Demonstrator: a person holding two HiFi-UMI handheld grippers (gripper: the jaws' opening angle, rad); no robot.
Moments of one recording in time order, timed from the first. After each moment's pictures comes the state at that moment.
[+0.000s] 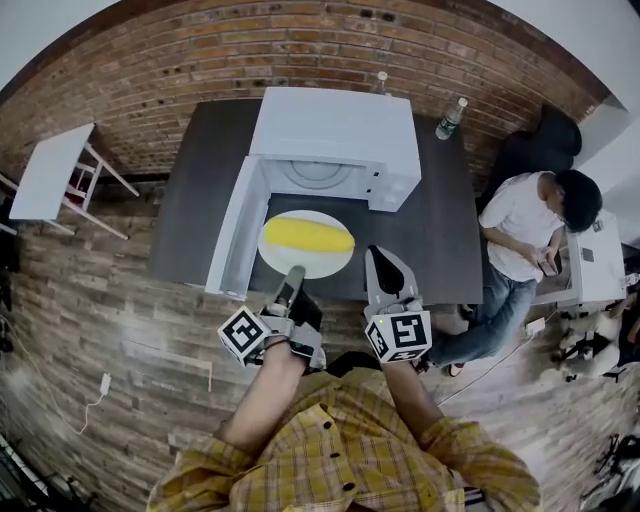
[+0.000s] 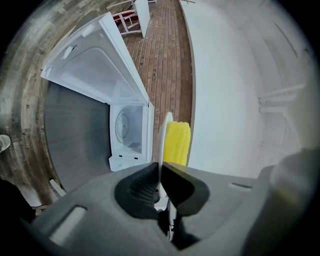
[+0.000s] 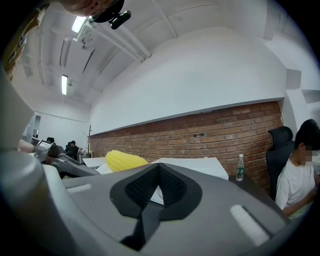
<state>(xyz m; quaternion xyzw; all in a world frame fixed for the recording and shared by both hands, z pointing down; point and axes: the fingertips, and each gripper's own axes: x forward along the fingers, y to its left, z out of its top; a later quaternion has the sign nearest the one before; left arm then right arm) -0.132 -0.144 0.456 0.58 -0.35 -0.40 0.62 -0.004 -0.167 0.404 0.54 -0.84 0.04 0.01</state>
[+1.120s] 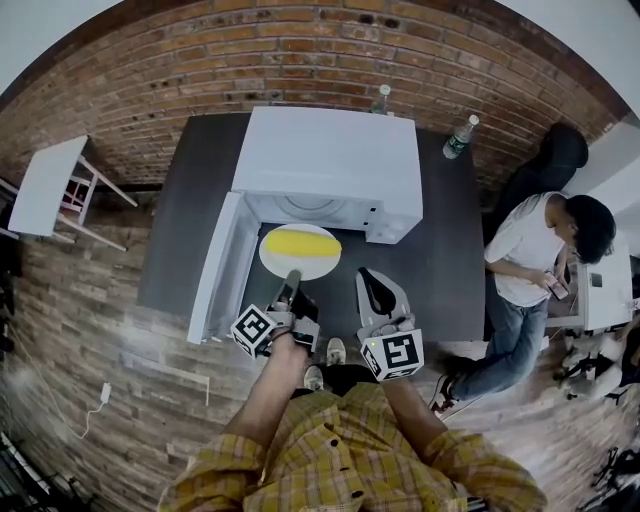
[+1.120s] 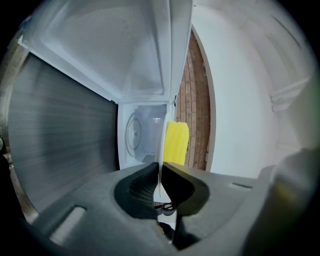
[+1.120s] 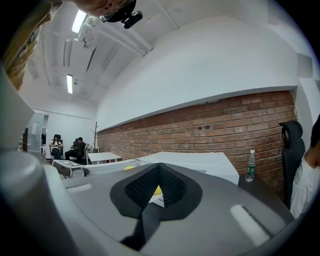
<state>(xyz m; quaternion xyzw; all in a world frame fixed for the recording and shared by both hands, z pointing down) -0.117 -0.266 0.574 0.55 -0.41 -0.39 0.61 0.011 -0.250 0.447 0.50 -0.87 0.04 0.03</state>
